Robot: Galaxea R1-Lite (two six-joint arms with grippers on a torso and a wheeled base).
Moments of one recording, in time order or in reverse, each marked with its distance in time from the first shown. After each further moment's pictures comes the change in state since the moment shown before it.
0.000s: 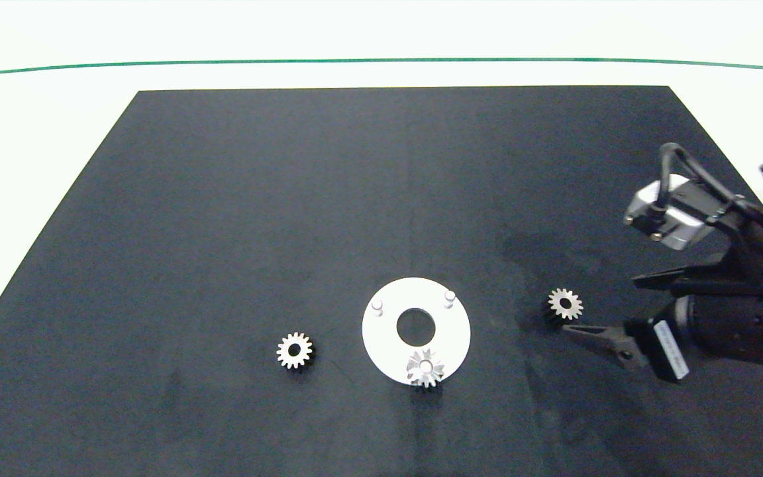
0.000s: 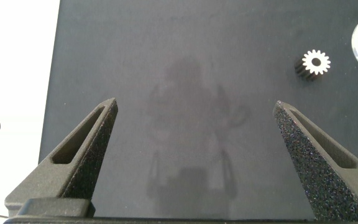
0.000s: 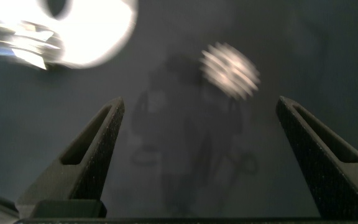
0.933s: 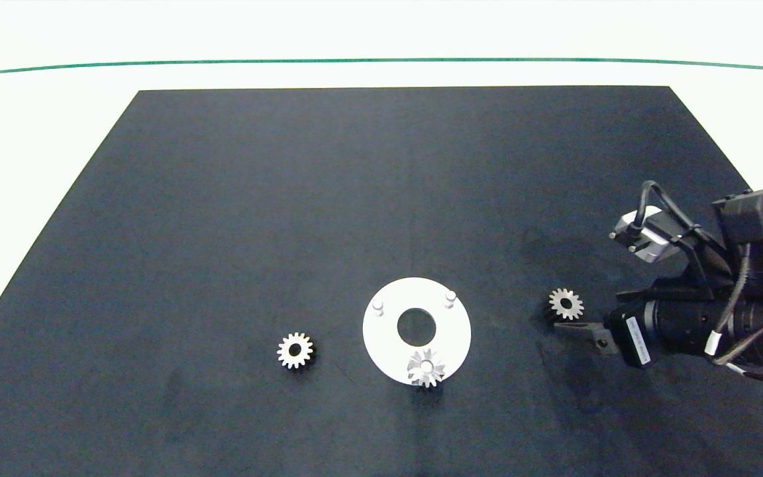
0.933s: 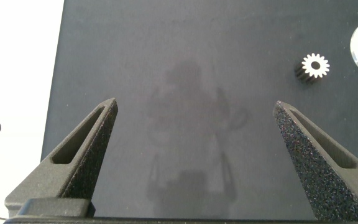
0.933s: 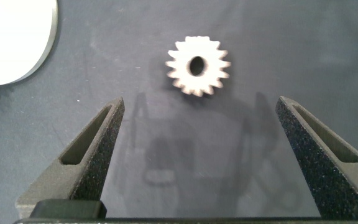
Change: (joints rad) left arm 0.001 -0.009 -0.006 0.001 0.000 0.000; right arm -0.181 0.124 0.159 -0.294 0.190 -0.004
